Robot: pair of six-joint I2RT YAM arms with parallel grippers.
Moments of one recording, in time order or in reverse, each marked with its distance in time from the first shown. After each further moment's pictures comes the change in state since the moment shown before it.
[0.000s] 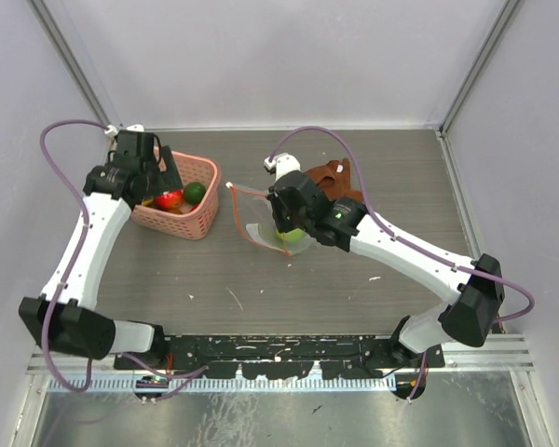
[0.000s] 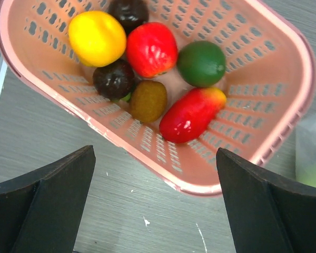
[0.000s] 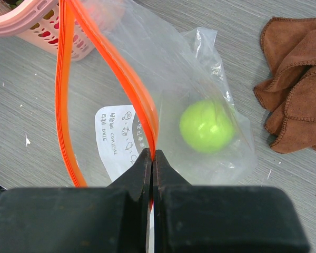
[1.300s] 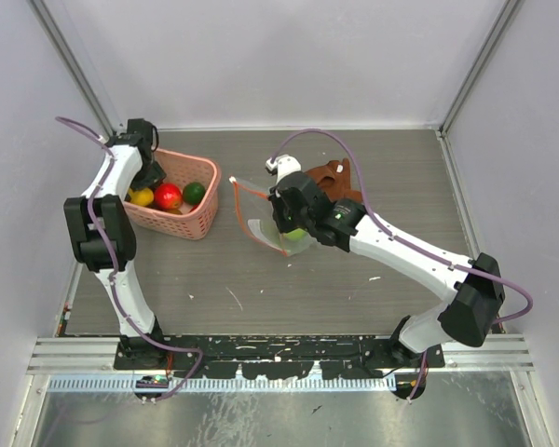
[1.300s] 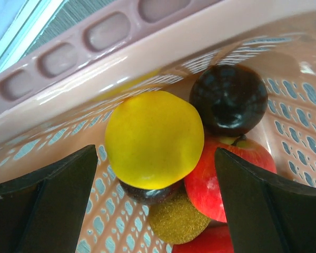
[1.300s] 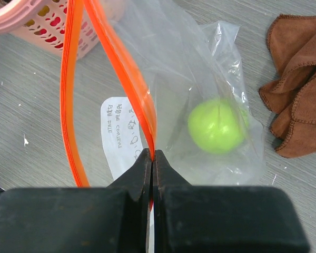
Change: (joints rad) left arm 0.242 0.688 0.315 -0.036 -0.188 -0.283; right arm -0.026 0.000 -0.045 0.059 -0.042 -0.011
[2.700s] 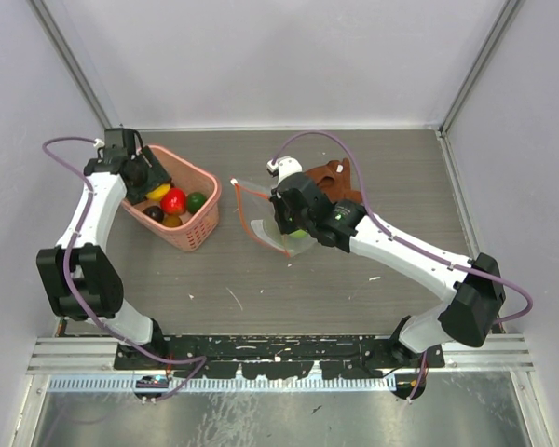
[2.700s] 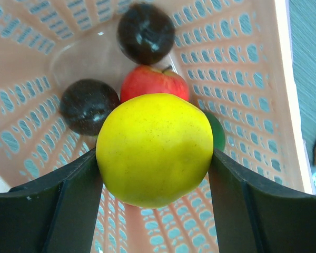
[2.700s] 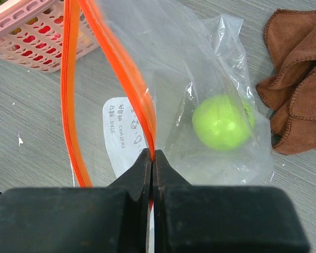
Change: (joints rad) left arm 0.016 -0.383 -0.305 0.198 0.433 0.115; right arm -0.006 -0.002 -0.021 0.002 0.004 0.000
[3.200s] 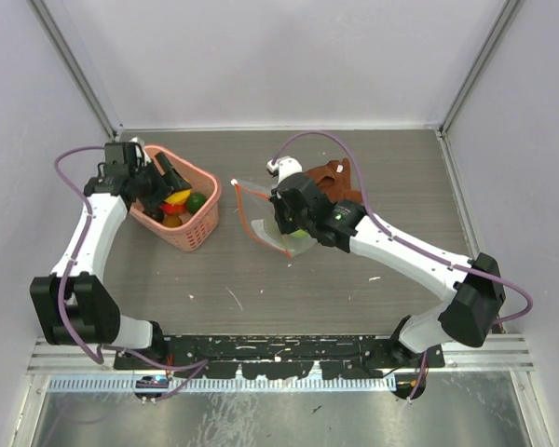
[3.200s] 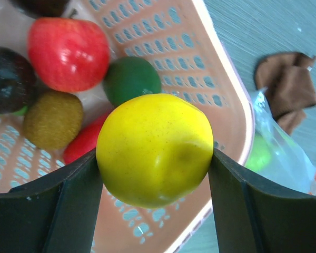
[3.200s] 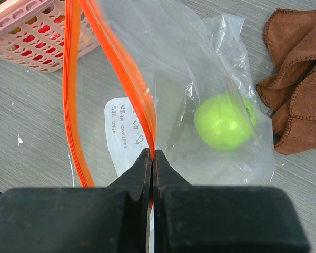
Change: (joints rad) left arm -0.035 -0.171 -0.170 0.094 0.281 0.025; right arm 0.000 0.000 0.000 -0.001 0.001 0.000
